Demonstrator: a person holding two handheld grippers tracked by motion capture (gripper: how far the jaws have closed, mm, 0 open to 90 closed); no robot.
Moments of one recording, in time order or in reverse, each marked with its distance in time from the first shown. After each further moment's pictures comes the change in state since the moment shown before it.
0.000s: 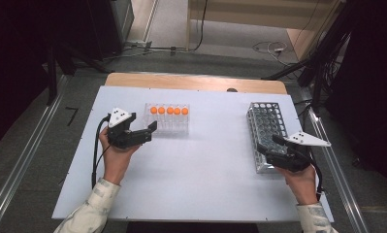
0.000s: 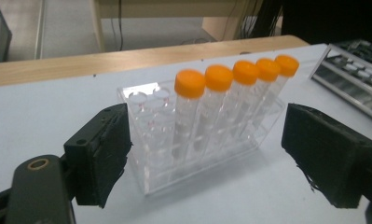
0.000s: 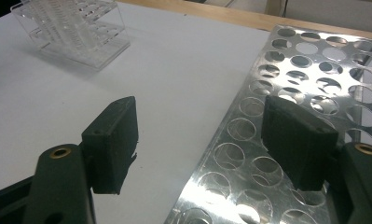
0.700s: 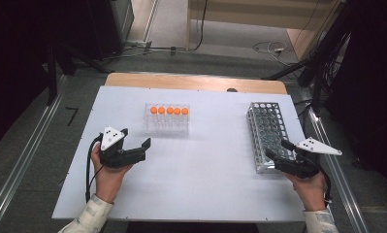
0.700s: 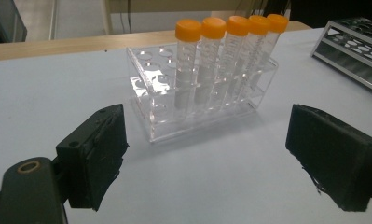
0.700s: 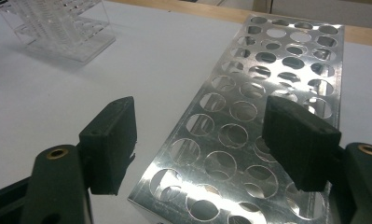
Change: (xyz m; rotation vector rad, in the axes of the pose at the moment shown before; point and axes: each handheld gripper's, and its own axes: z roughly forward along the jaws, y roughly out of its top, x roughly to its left) left arm -0.007 -0.033 -0.036 -0.002 0.025 0.002; right arm -0.011 -0.017 -0.016 -0.013 -0.039 0.019
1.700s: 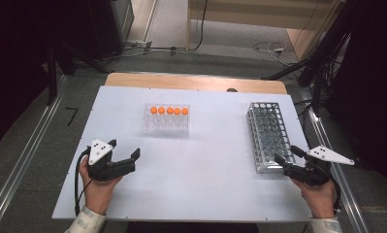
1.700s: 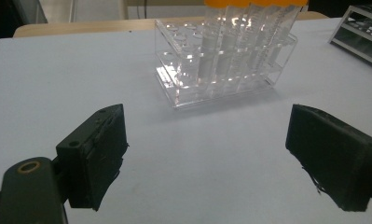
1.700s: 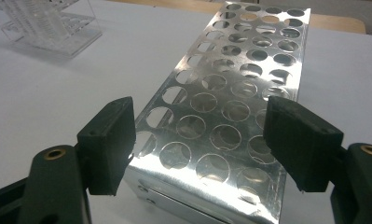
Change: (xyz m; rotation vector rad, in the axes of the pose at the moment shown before) left arm 0.010 -0.024 -0.026 0.008 0.062 -0.018; right arm -0.012 -0.018 -0.020 -0.006 -0.034 0.029
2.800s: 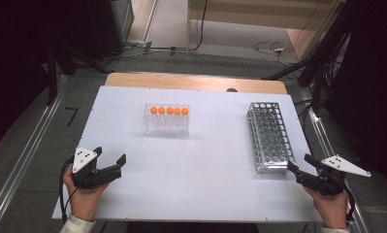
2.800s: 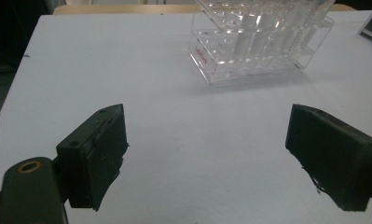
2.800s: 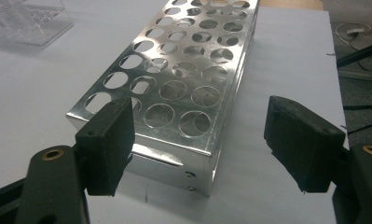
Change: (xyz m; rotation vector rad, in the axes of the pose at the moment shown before) left arm 0.027 -0.019 -0.023 0.023 0.065 -0.039; right arm -0.022 -0.024 -0.024 0.006 -0.070 0.059
